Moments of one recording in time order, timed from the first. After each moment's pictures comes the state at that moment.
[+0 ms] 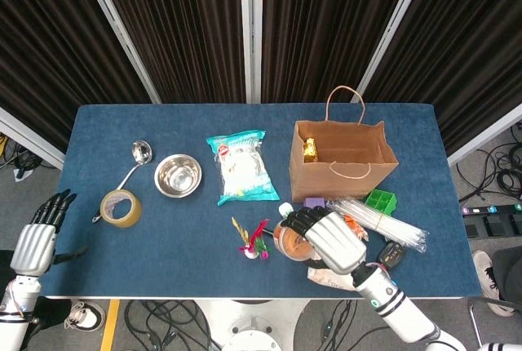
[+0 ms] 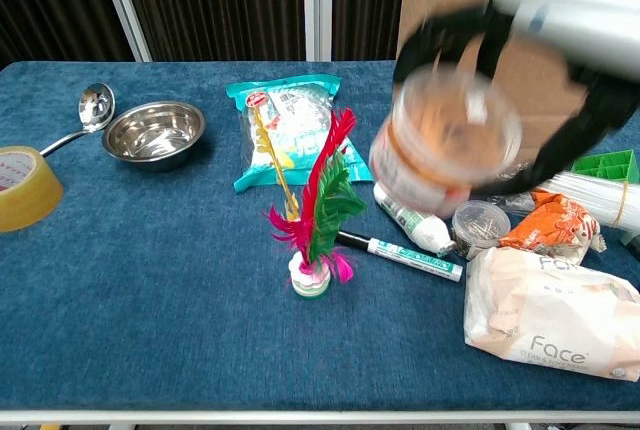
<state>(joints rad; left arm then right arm) -0.13 -1.46 -0.01 -1.00 1.57 1.53 -0.42 0.55 -1.22 0.03 -2.07 -1.57 1.20 -0.43</state>
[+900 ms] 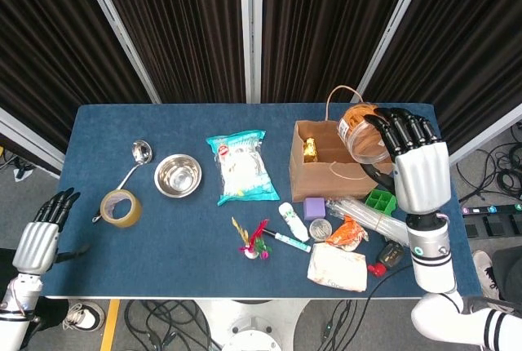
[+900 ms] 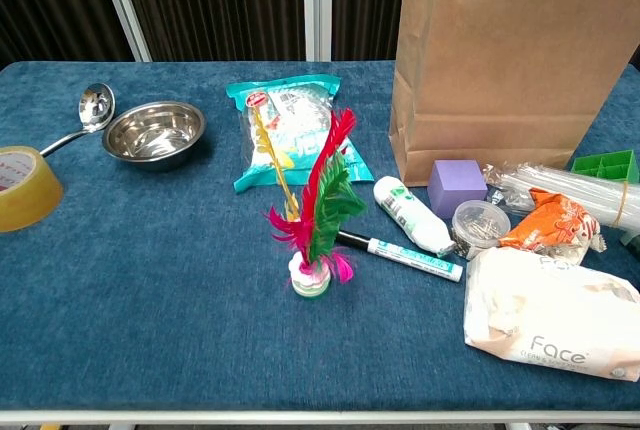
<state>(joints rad) -0.14 -1.45 0.00 -1.03 1.58 1.52 -0.40 0.52 -1.28 0.39 -1.79 -1.52 1.54 -0.44</state>
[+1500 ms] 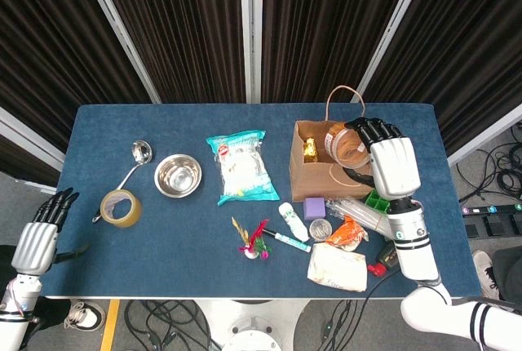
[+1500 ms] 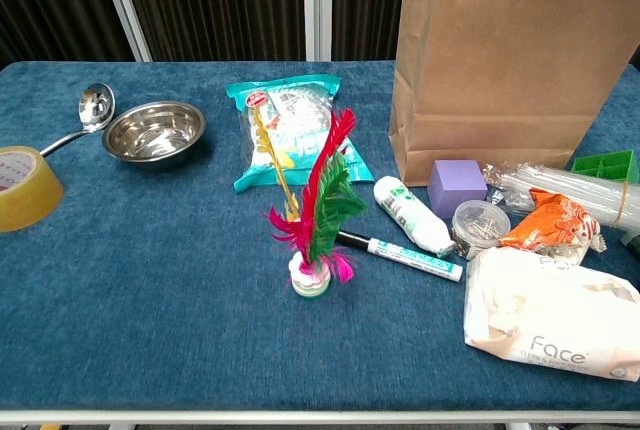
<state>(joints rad) -0.14 -1.45 0.00 -1.02 1.58 1.54 -0.41 0.56 -1.33 0.36 -1.76 -1.30 1.35 -0.38</state>
